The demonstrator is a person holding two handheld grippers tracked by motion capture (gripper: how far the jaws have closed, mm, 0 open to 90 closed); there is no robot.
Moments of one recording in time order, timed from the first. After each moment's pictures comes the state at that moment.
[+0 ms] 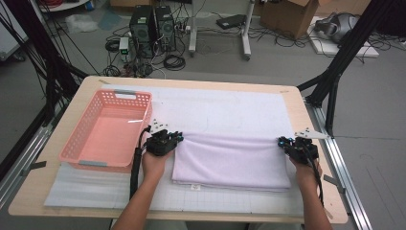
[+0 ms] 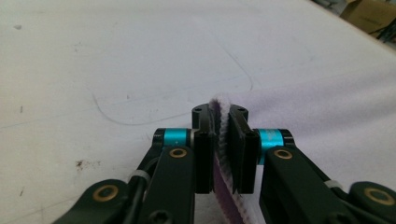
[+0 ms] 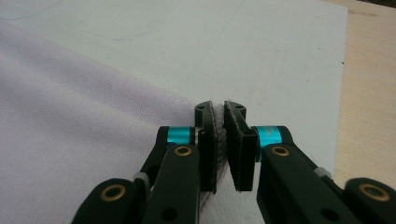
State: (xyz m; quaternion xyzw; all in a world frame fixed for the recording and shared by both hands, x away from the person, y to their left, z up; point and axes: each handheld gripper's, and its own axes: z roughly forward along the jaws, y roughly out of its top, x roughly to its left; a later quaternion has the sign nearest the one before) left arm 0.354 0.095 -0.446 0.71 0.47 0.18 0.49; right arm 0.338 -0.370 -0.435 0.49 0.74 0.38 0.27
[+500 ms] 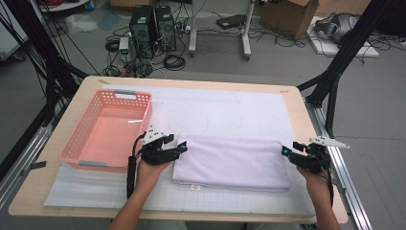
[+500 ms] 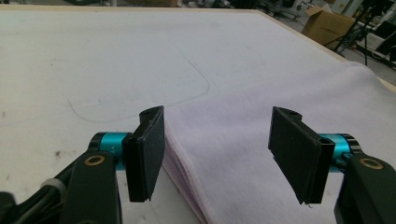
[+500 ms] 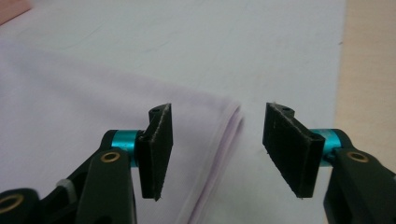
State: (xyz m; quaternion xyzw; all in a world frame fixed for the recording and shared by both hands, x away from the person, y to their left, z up) left arm 0.314 0.105 -0.434 0.71 0.42 0.16 0.54; right arm 0.296 -0.390 -0.418 0.50 0.72 0.43 0.20
